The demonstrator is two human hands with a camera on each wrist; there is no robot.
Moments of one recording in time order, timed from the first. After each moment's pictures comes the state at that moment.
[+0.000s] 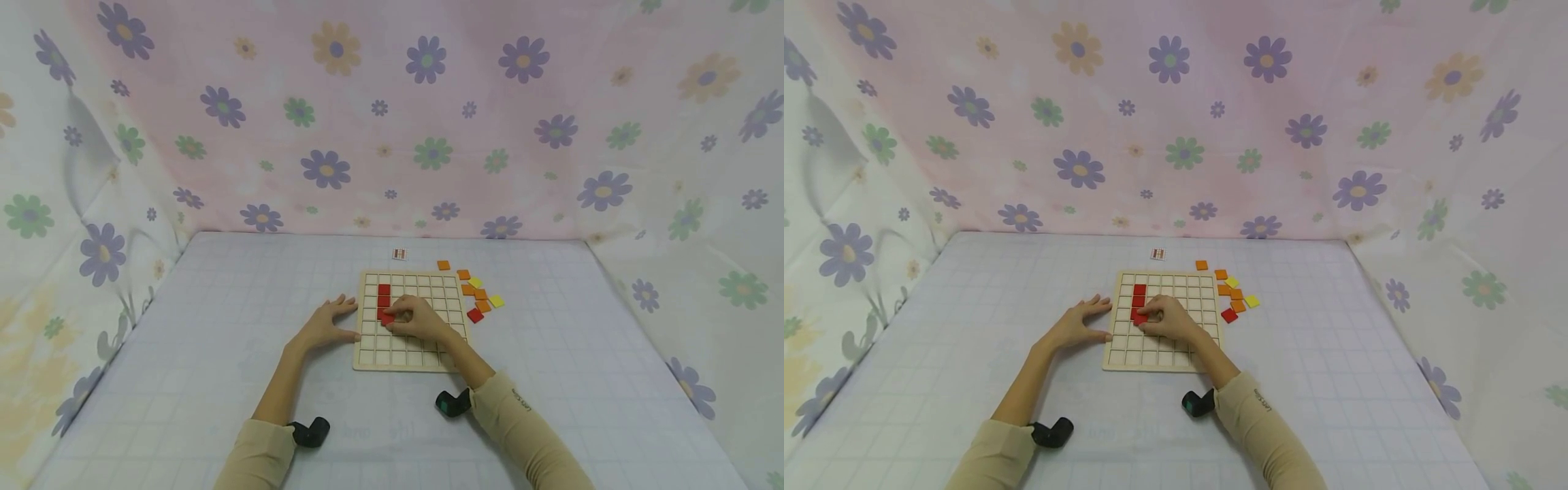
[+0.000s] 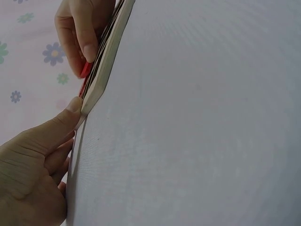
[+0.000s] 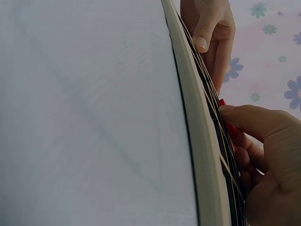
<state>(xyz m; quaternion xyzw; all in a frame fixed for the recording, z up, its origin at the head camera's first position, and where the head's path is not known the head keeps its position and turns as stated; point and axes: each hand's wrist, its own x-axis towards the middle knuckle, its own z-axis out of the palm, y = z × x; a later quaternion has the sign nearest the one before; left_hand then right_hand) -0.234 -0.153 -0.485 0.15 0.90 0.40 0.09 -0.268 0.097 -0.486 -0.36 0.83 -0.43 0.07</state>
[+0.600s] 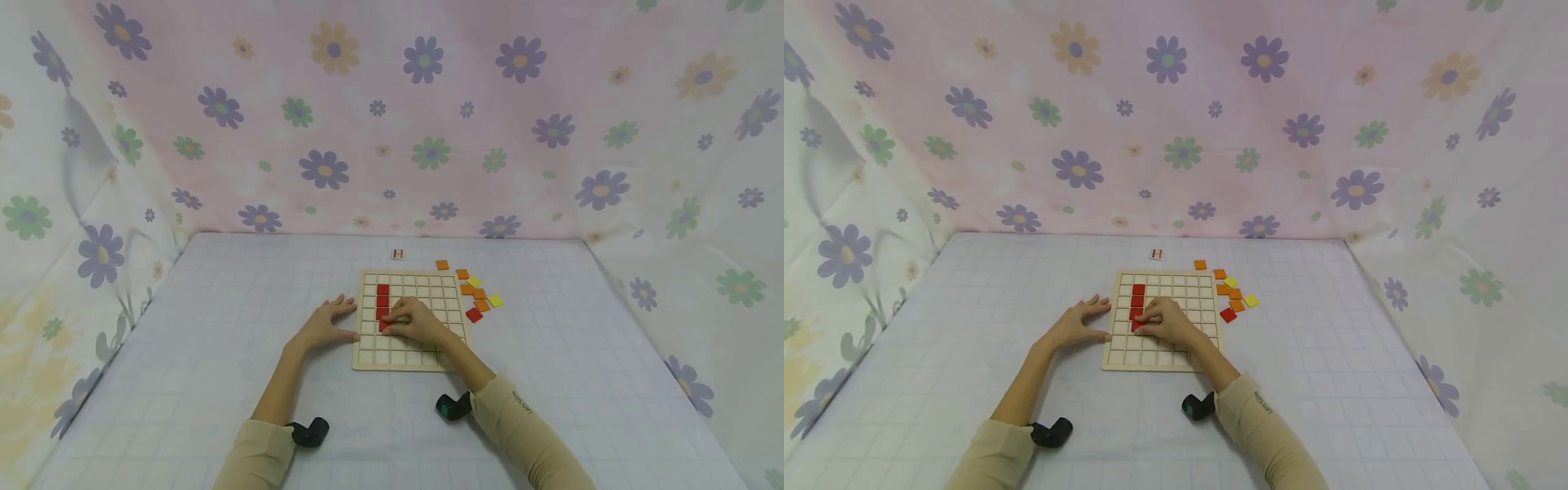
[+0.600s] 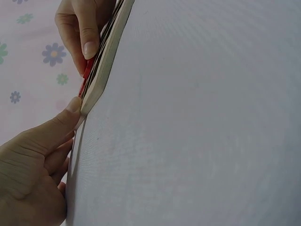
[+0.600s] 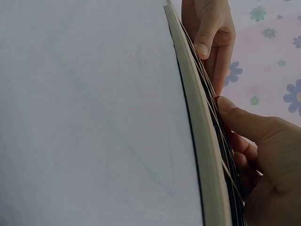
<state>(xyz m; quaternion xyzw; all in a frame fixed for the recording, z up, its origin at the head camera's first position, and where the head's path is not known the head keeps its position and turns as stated) -0.234 -0.152 -0.484 0.15 0.90 0.40 0.10 -0.262 0.096 -0.487 -0.36 0.84 -0.39 0.05</state>
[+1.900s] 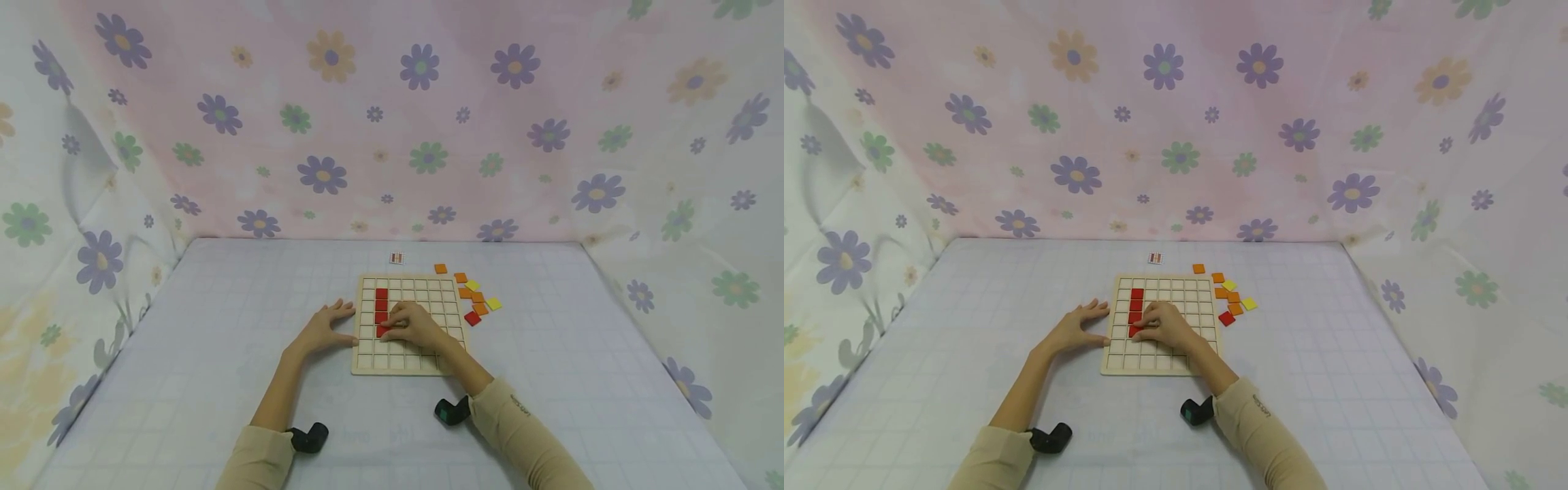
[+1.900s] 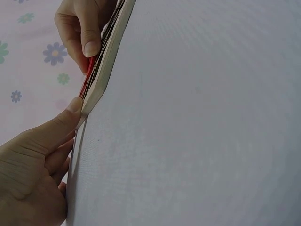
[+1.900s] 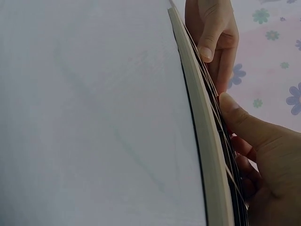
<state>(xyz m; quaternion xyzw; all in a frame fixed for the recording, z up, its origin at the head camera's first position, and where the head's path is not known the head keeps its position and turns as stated) -0.232 -0.152 -0.486 0.14 0.90 0.40 0.09 -0.259 0.094 -0.487 -0.36 0.85 -0.39 0.03</state>
